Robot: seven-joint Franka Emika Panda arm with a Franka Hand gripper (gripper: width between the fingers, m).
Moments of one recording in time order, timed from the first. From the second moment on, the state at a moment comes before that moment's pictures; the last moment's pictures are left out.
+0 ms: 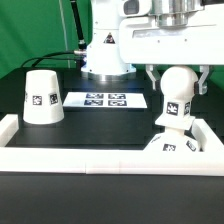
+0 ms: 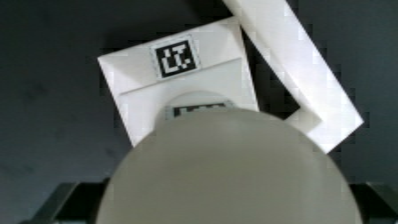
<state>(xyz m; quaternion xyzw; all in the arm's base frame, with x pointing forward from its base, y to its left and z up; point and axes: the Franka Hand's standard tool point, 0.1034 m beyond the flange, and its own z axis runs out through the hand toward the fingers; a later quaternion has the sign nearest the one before) 0.597 0.089 0.109 -0.92 0.39 -0.01 0.07</state>
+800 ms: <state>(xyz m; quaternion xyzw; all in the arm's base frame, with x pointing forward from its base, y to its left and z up) 0.598 0.092 0.122 -0.89 0.44 0.00 0.08</state>
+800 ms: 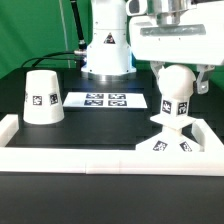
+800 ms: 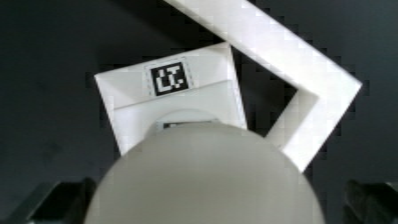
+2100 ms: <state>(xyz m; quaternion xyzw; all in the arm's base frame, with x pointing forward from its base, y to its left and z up) 0.568 0.049 0.156 -0.95 0.30 -0.01 0.08</state>
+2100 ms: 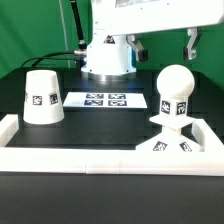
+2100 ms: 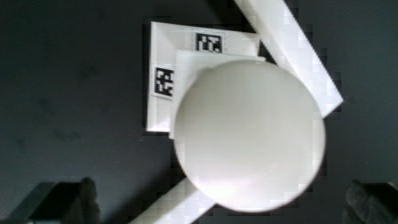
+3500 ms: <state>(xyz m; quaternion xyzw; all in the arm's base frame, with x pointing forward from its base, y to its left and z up) 0.491 -0.038 0.128 -0.96 0.28 -0.01 0.06</state>
